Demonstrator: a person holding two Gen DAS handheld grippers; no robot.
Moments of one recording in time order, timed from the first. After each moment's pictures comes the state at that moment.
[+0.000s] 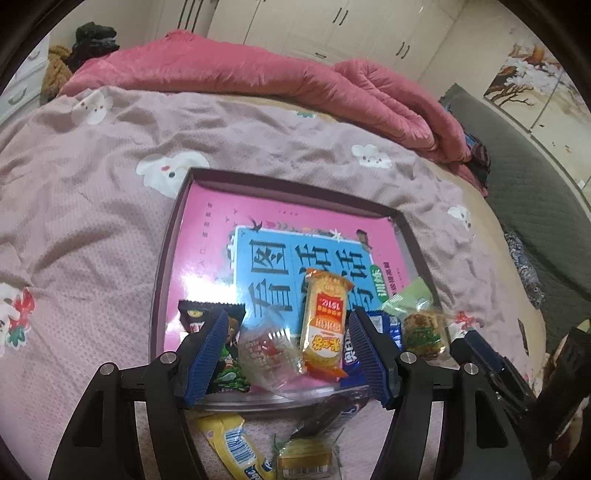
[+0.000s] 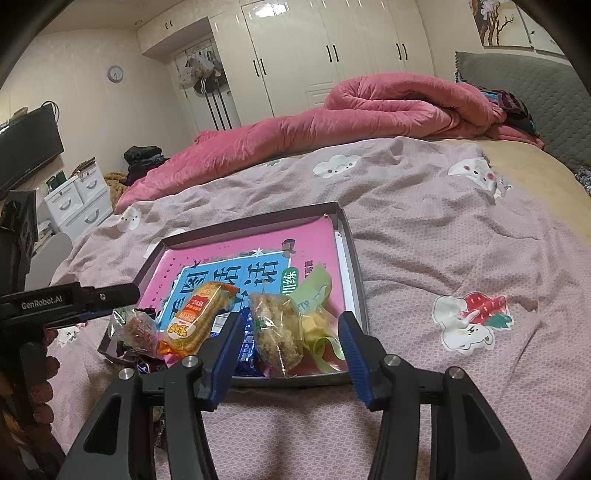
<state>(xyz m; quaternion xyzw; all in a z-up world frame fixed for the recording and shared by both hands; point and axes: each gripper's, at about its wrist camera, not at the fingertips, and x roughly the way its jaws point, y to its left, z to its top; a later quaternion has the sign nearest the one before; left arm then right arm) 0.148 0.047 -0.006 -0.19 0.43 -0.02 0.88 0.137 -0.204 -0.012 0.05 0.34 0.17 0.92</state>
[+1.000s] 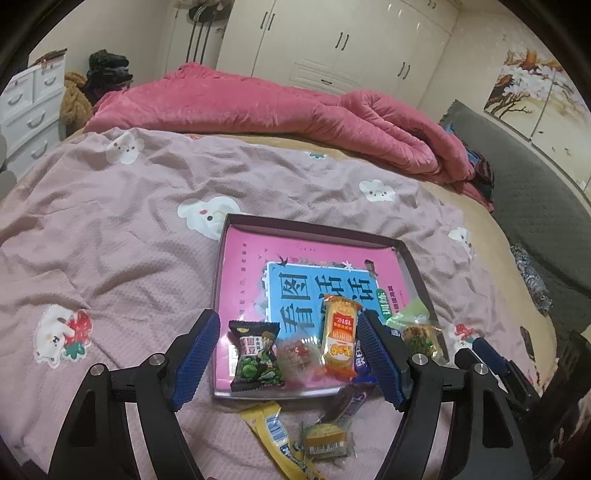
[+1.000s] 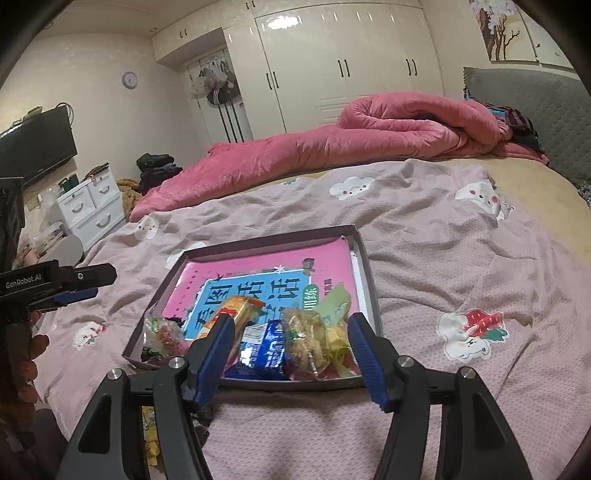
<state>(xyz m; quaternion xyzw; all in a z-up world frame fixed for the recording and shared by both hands) 0.113 0.069 0.038 -0.16 0.39 0.01 0.91 0.116 -0.194 0.013 0.04 0.31 0.19 0.93</state>
